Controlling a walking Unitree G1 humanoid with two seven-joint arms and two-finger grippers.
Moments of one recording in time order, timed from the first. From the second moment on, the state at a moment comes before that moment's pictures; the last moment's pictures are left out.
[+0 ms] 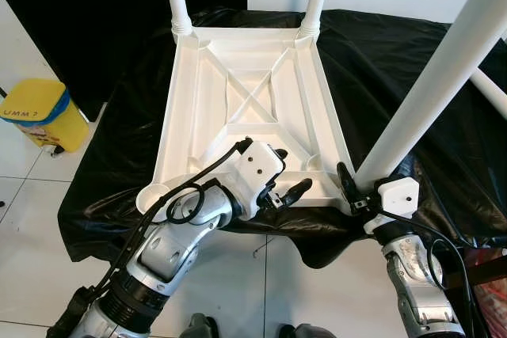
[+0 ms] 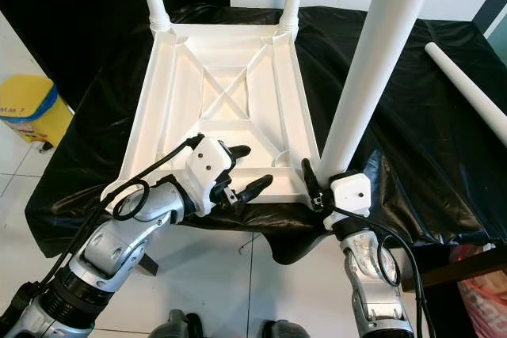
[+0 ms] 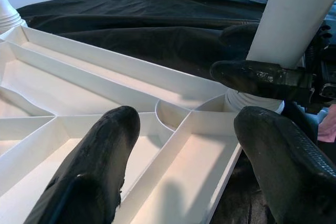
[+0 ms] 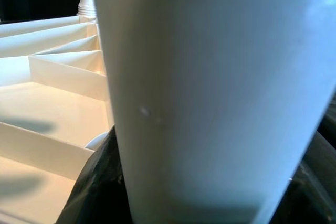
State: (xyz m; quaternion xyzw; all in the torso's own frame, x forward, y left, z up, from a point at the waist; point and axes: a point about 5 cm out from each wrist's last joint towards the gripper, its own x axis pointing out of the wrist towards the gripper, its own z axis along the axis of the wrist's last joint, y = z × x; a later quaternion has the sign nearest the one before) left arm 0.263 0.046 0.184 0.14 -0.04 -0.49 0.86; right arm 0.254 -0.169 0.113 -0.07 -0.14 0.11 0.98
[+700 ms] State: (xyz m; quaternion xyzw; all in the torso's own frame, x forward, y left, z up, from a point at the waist) left arm 0.264 0.047 0.186 0.13 -0.05 -0.49 0.86; right arm 0.272 -0.170 0.115 0.00 -0.10 0.09 0.99
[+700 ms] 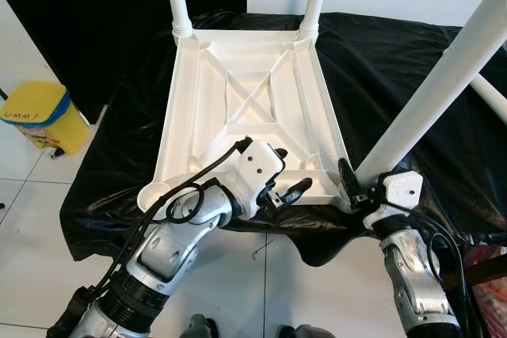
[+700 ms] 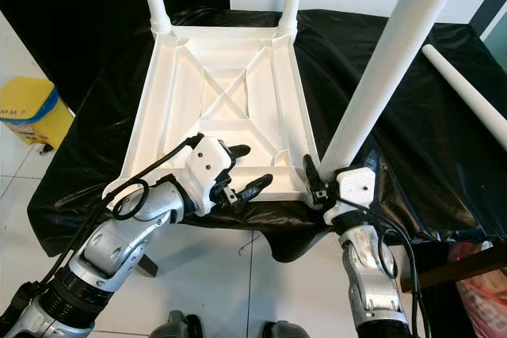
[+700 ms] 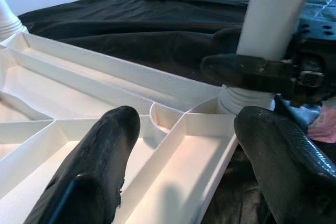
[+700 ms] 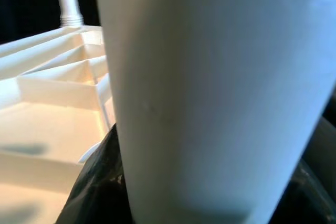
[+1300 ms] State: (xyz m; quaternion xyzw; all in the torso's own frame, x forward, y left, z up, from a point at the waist) left arm 0.265 0.047 0.187 0.13 -0.05 -0.49 0.86; right arm 0.274 -0.168 0.116 0.04 -0.11 -0.01 0.99
